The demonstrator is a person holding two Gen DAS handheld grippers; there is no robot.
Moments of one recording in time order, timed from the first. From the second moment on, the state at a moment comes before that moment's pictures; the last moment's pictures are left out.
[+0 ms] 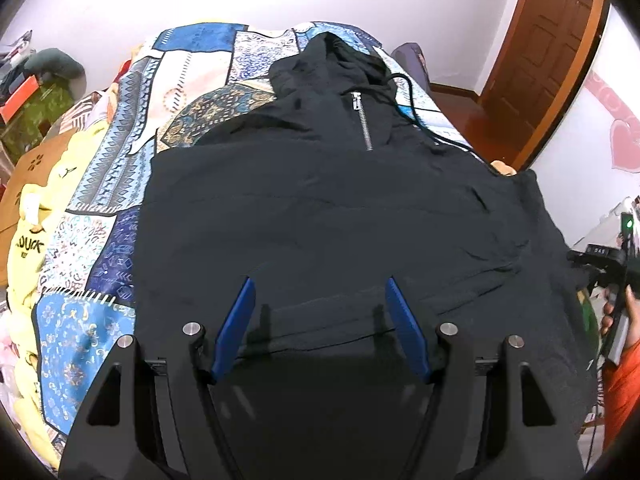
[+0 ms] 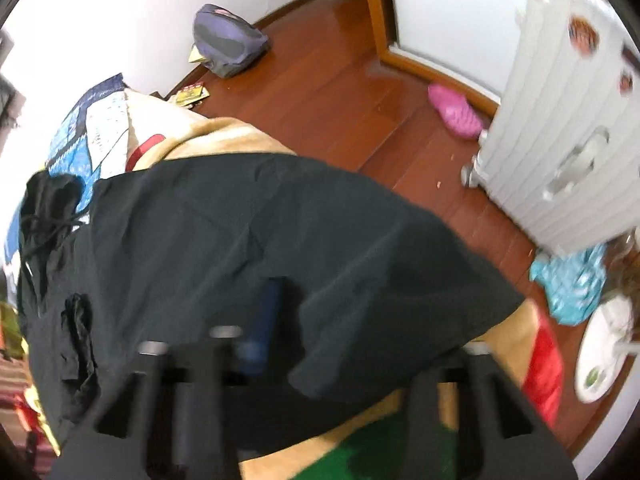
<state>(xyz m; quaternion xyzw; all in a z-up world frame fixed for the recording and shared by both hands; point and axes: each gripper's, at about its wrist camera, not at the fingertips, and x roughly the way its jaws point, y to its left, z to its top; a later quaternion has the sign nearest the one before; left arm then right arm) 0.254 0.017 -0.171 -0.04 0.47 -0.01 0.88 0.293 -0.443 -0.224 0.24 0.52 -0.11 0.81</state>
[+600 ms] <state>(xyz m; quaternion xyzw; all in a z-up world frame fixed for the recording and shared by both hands) 0.224 0.045 -0.151 -0.05 0.44 -0.02 0.90 0.285 -0.268 -0.048 0.09 0.37 0.12 0.92</state>
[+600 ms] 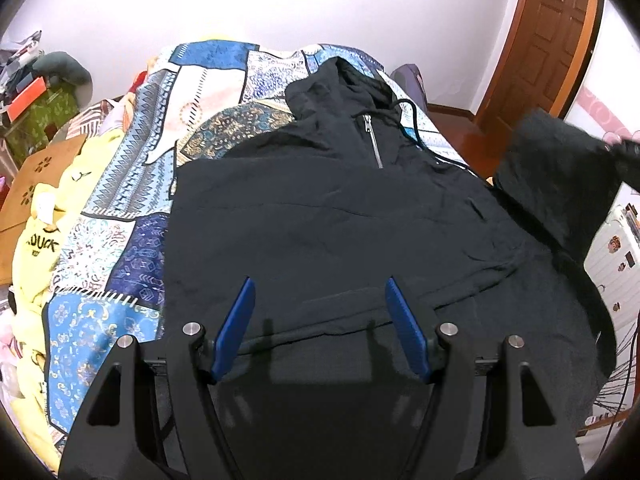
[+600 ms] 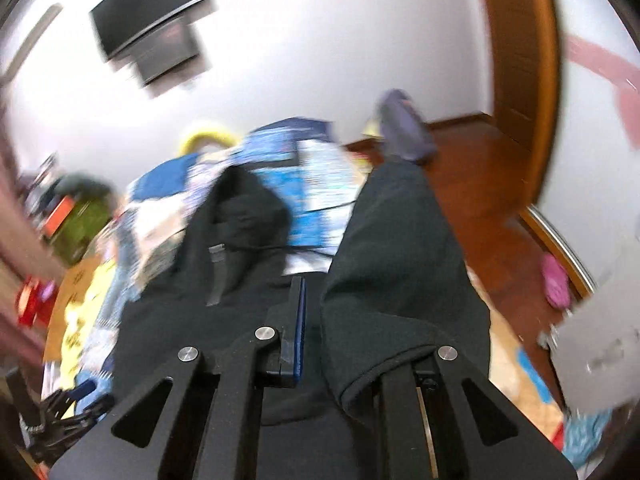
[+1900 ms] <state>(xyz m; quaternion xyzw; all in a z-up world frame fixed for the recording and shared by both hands) 0.206 0.022 -0.124 -0.01 0.41 -0.04 0.91 0.252 -0.219 -0.106 0.02 0.49 0.15 0.86</state>
